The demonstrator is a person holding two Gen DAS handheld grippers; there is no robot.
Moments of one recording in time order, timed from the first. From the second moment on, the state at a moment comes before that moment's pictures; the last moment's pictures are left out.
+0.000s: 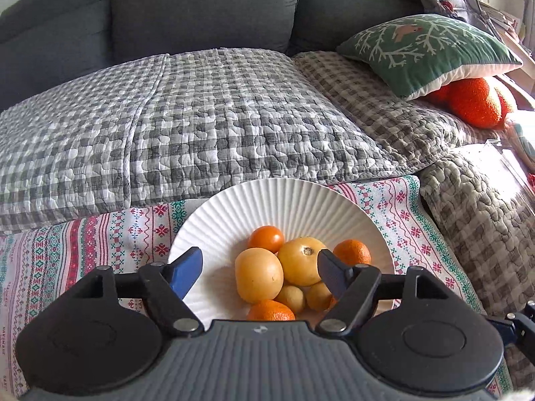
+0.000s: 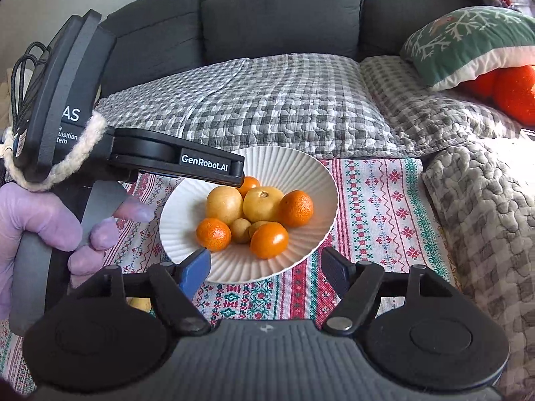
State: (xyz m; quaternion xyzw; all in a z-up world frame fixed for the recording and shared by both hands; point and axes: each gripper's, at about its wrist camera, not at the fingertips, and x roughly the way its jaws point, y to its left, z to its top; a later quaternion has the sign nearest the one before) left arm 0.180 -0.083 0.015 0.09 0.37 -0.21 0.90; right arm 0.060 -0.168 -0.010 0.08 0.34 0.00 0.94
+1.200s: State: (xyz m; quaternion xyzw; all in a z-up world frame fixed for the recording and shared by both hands) left arm 0.047 0.031 -0.022 0.02 0.42 -0.16 0.89; right arm -0.012 -0.168 -0.026 0.09 0.37 -0.04 0.92
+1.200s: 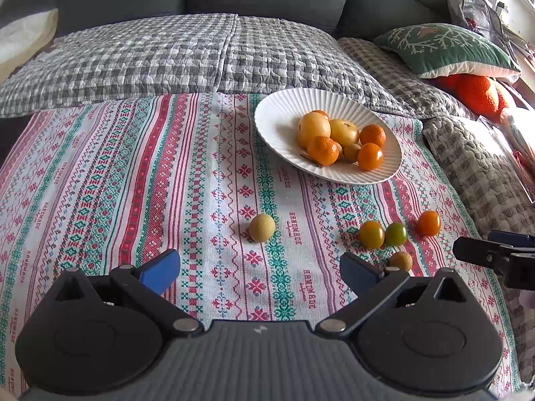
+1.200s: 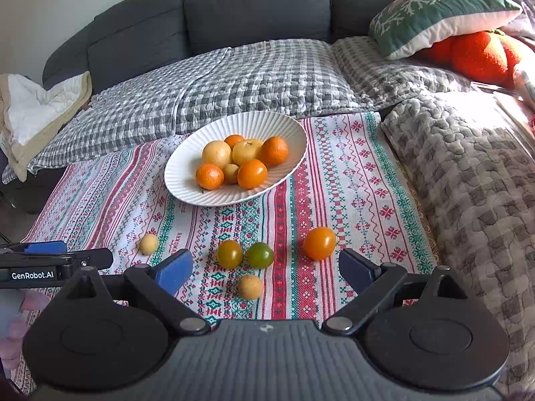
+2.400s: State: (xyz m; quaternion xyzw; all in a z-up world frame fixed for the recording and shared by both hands) left arm 0.011 -0.052 -0.059 0.12 0.46 -0.32 0.82; right arm -0.001 -0.167 -0.061 0.07 0.44 -0.09 0.89
